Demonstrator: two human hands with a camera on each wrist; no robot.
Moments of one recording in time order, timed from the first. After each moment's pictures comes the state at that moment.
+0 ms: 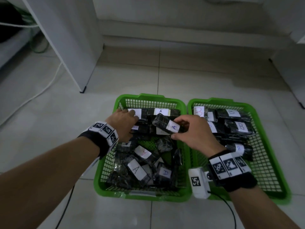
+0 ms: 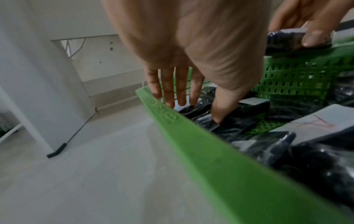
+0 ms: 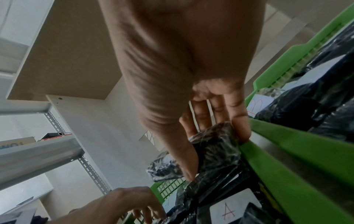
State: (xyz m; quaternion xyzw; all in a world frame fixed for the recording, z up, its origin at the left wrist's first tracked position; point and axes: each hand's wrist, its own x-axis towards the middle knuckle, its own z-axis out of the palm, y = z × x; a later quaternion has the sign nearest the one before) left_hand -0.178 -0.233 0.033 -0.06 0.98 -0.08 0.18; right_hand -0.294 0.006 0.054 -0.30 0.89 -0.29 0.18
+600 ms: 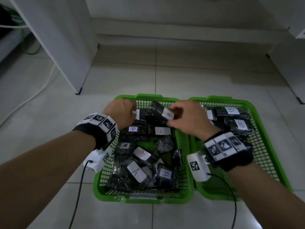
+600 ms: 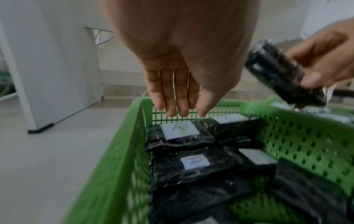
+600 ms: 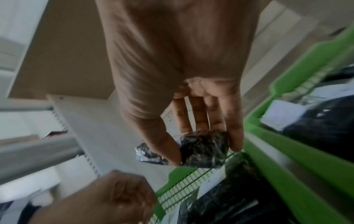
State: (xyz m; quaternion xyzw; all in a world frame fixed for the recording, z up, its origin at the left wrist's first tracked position) left_hand -0.202 -0.251 0.047 -0.15 0.98 0.09 0.05; right_hand -0.311 -0.026 0.074 -0.37 0.88 -0.25 0.14
